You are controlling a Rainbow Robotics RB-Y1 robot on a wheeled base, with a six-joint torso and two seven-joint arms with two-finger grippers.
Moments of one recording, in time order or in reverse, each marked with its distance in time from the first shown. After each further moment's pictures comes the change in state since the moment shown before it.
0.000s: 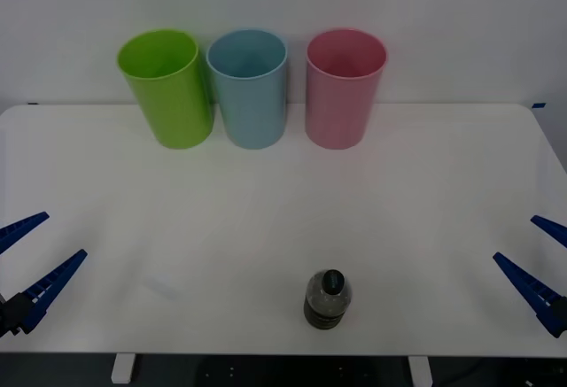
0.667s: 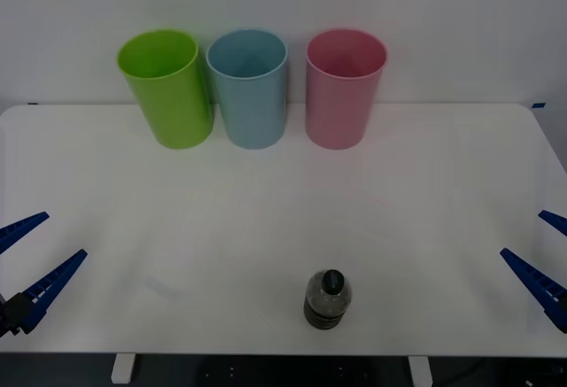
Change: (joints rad) right arm -0.019 -0.014 -0.030 0.010 0.002 -0.008 -0.002; left arm 0.000 0.000 0.000 0.000 0.000 0.000 0.000
